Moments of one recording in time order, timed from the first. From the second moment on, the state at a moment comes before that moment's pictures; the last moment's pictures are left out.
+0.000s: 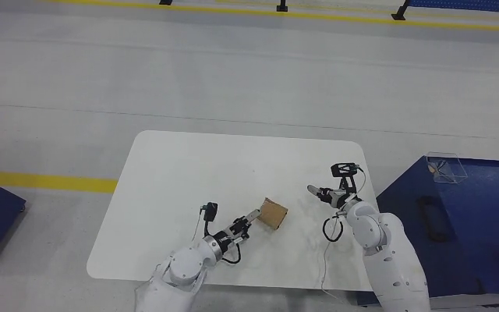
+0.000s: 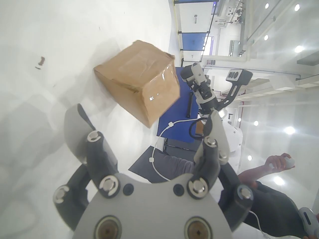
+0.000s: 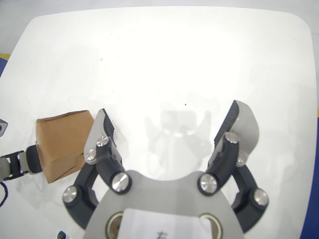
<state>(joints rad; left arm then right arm) 1.26 -1.49 -1.22 -1.31 0.14 -0.10 -0.50 -1.17 -1.28 1.52 -1.39 -1.09 -0.18 0.58</state>
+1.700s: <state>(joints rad) 0.91 -1.68 -0.69 -0.90 1.17 0.21 0.06 -1.17 -1.28 1.52 -1.39 -1.09 -0.18 0.58</state>
